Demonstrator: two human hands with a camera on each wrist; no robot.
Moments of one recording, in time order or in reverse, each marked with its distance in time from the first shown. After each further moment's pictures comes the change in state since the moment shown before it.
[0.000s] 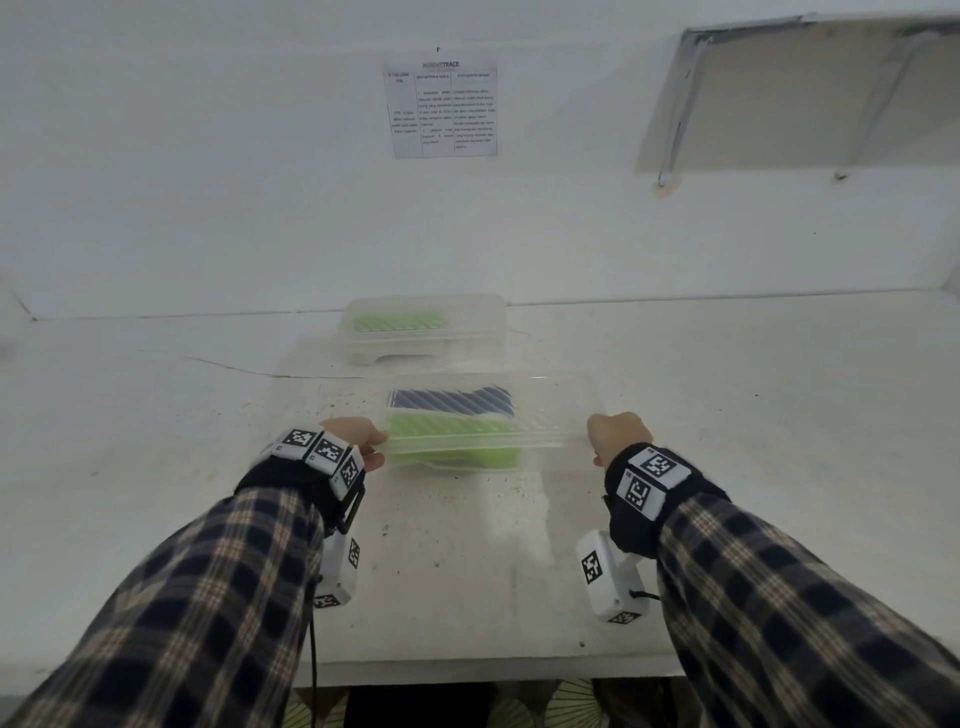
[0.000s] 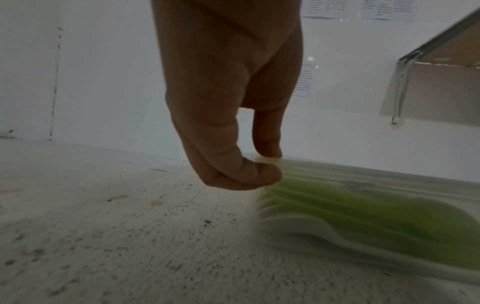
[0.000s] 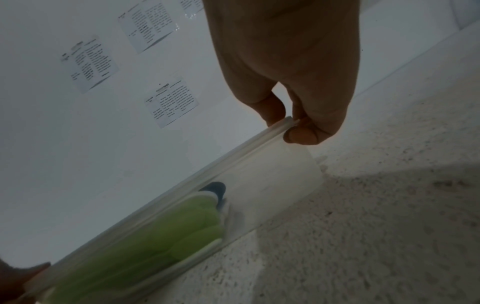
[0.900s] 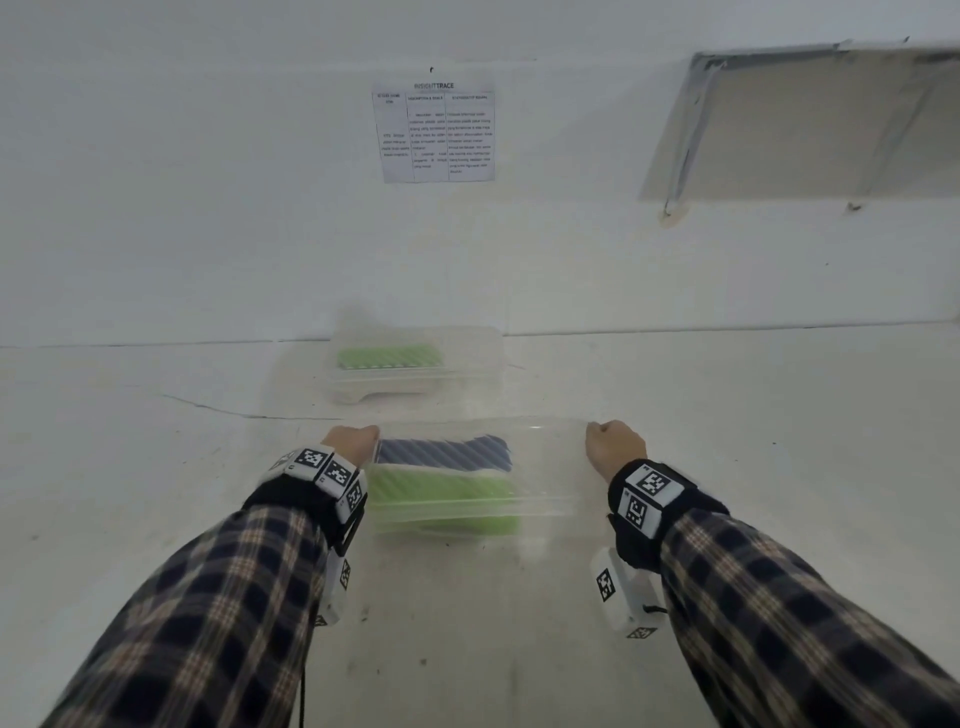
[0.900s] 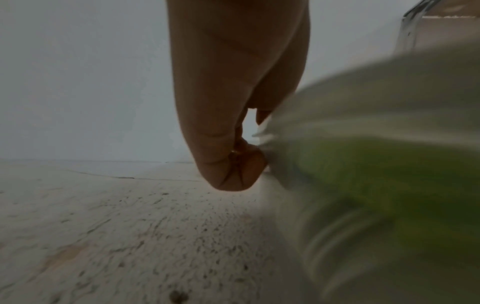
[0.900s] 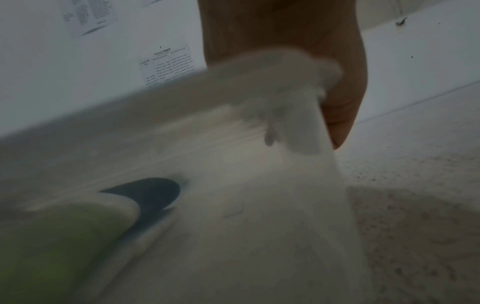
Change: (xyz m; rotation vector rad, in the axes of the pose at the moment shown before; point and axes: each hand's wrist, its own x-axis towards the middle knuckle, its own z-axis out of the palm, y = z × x) left_hand 0.062 0.043 0.028 0.483 0.014 0.192; right_hand 0.054 -0.037 0.004 -0.187 0.032 -0.148
